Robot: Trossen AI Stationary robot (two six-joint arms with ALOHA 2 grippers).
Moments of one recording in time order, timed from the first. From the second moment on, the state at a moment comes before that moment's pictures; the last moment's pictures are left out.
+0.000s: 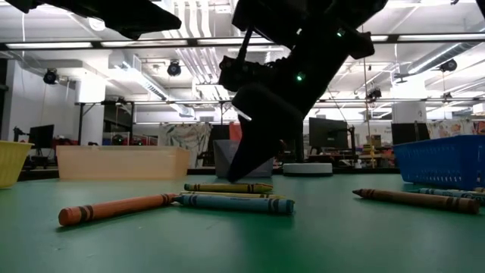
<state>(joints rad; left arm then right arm) -0.31 1.00 0.57 0.19 -0.46 0.17 0.23 2.03 1.25 -0.17 0.28 0.28</state>
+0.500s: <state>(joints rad) -0.31 1.00 0.57 0.19 -0.46 0.17 0.21 2.03 1.22 -0.17 0.29 0.27</state>
